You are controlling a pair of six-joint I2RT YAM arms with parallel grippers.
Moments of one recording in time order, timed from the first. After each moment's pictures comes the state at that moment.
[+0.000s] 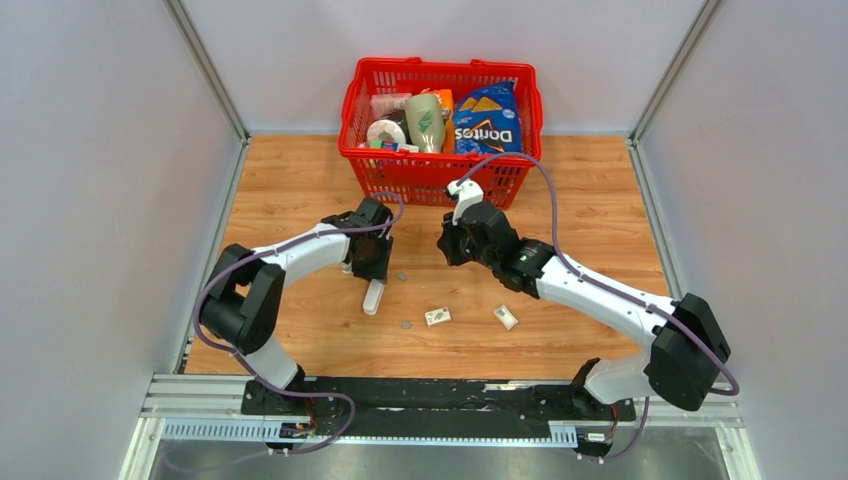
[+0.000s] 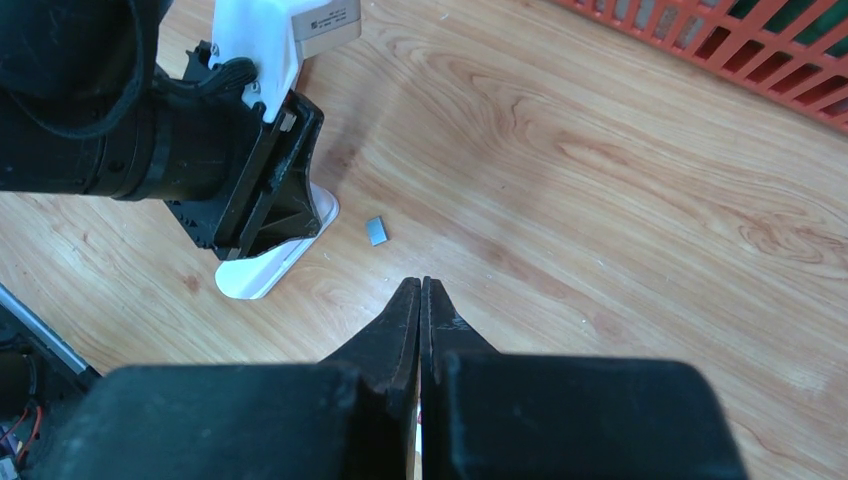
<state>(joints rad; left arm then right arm) -0.53 1.65 0.98 -0.54 0.01 -0.35 0.83 1.35 0.99 -0.15 0.12 0.36</state>
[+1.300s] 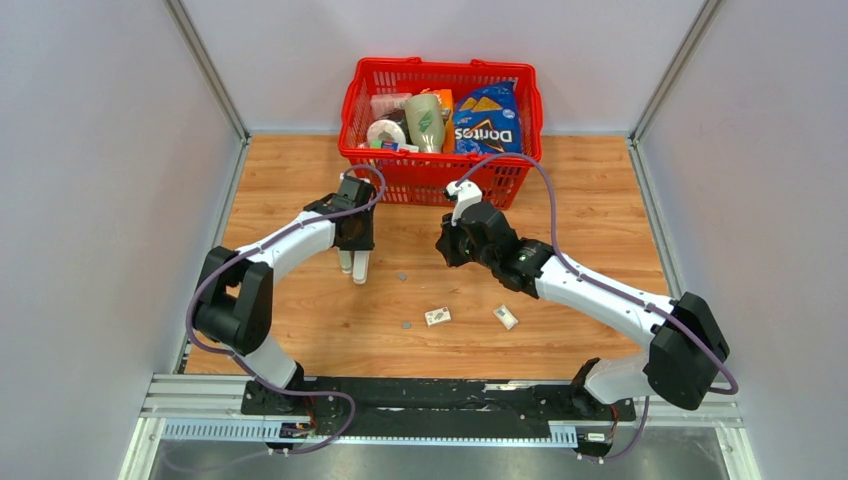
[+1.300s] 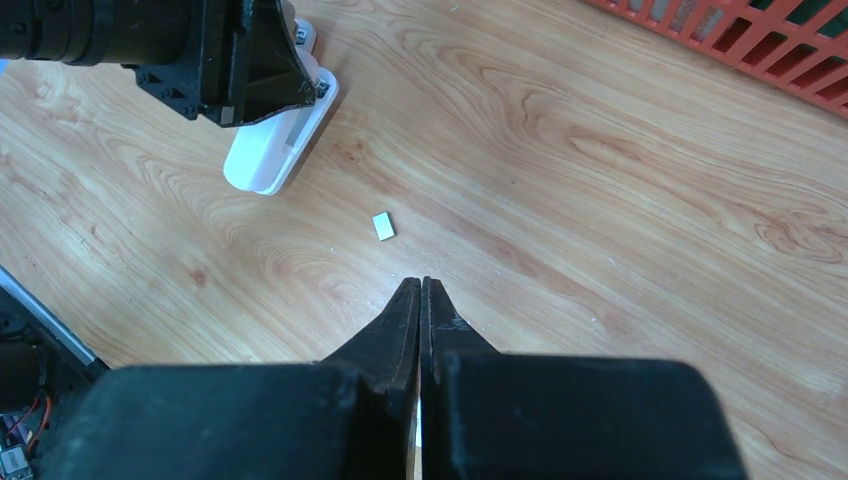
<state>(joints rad) -0.42 1.61 1.08 -0.51 -0.16 -0.37 0.83 1.37 0.99 -0.15 0.10 0.36</state>
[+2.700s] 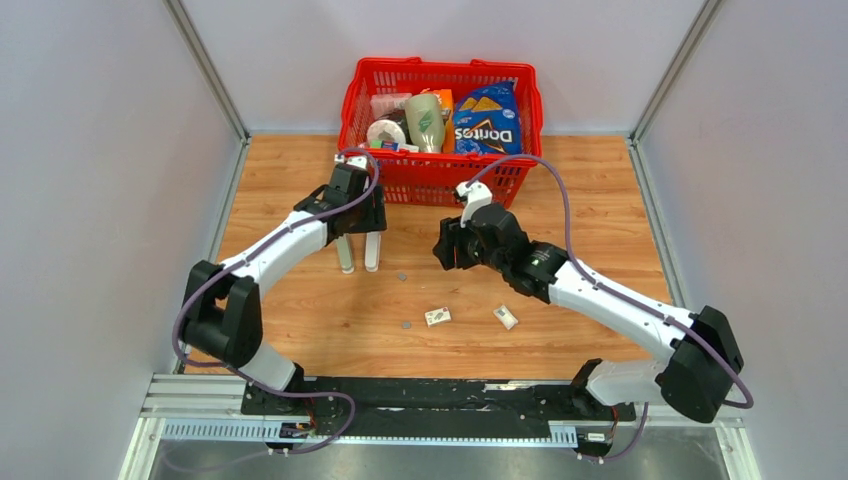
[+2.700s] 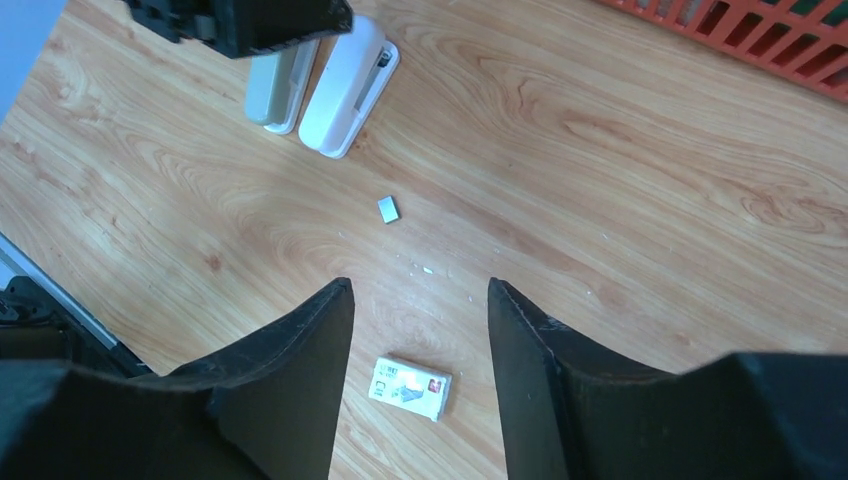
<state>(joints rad) -0.42 1.57 1.12 -0.39 -0.12 -0.41 0.83 1.29 0.98 -0.21 0.10 0.39</state>
